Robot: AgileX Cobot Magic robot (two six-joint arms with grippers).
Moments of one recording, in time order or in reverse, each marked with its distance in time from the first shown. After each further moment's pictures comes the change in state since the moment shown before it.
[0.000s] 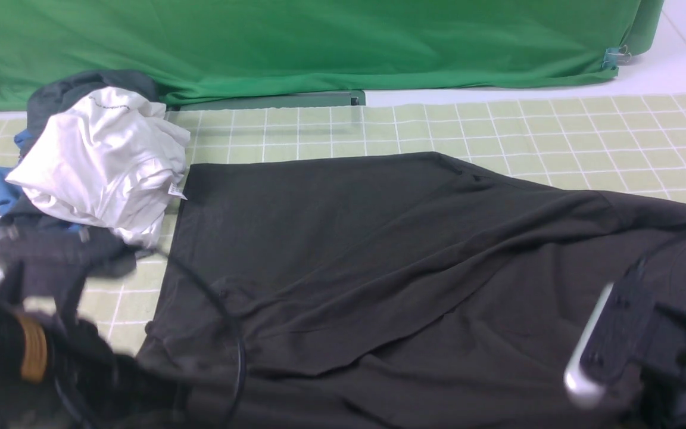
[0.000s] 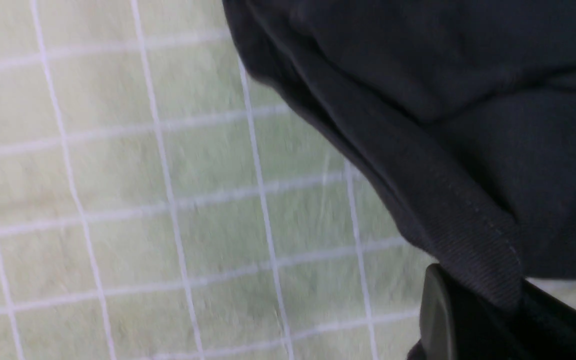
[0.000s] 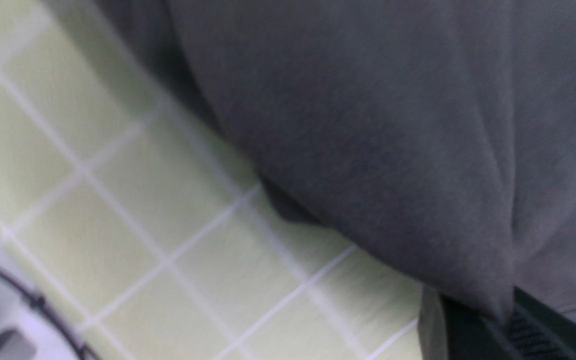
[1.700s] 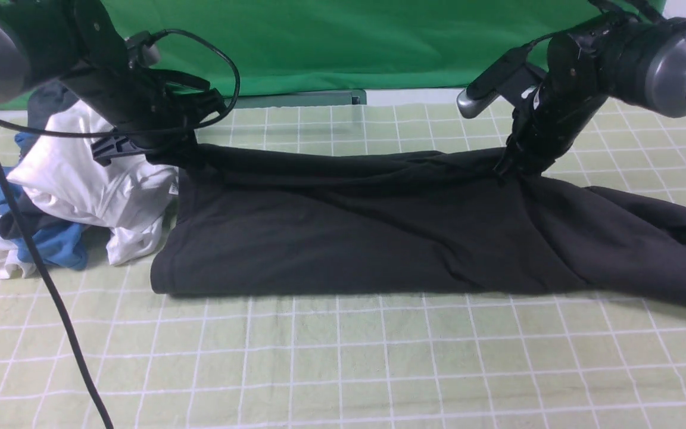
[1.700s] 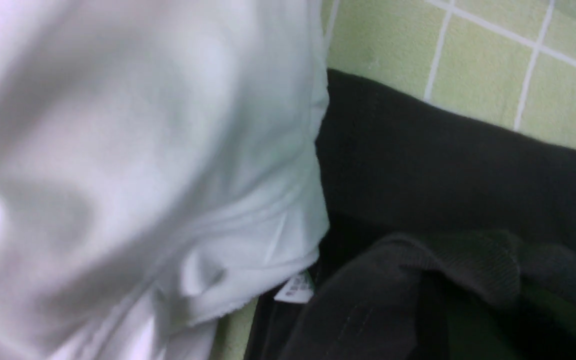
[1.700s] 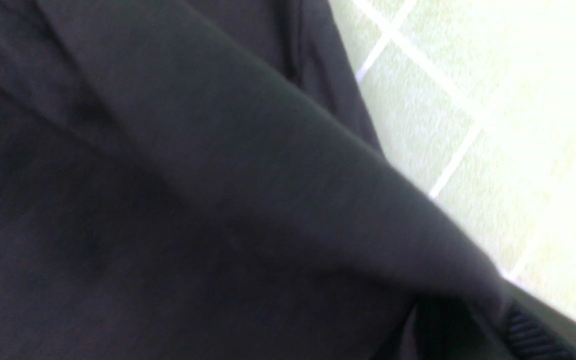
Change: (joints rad) right arm -0.369 1.035 -1.035 -0.092 -0.149 -0.058; left arm 0.558 1.022 -0.815 -0.320 -0.292 0.265
